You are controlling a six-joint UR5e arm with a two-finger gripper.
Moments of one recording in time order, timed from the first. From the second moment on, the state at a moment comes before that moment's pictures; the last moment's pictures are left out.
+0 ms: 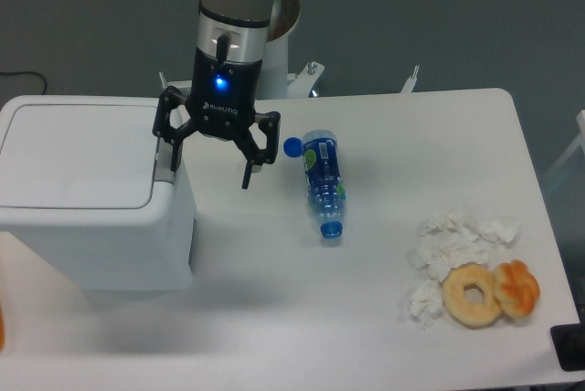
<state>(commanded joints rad) 2.36 -1.60 -1.72 -0.93 1.19 0.46</state>
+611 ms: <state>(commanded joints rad) 2.35 -1.60 -1.72 -0.93 1.19 0.46</state>
